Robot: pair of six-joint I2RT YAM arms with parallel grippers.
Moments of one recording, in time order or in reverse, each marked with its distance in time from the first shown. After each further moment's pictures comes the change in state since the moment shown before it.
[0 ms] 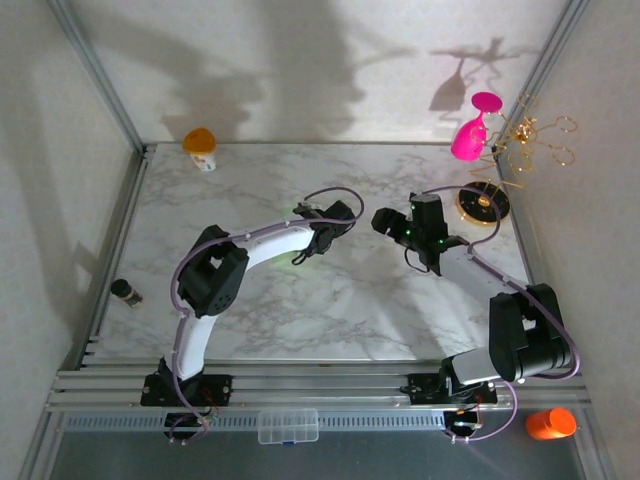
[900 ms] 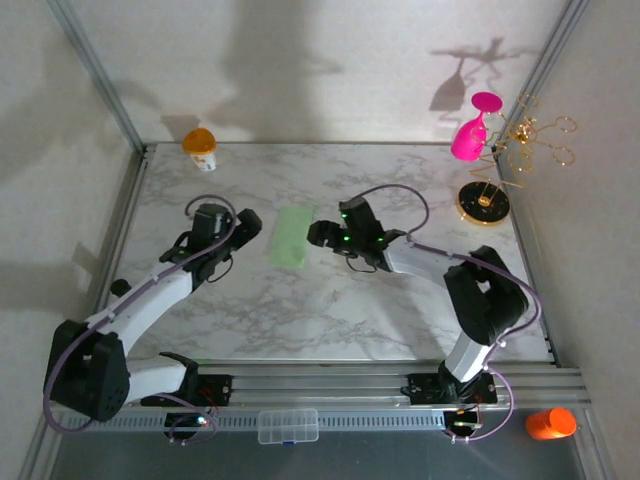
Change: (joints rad) left arm 0.481 -0.908 -0.861 0.610 0.465 -0.196; right arm 0.396 0.321 0.243 0.041 -0.044 0.183
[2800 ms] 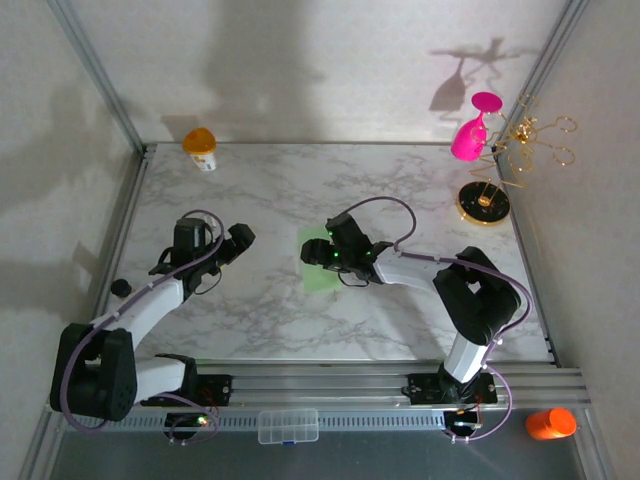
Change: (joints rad) left arm 0.151 0.037 -0.162 0.181 0.395 0.050; right arm 0.071 -0.009 -0.089 0.017 0.052 0.024
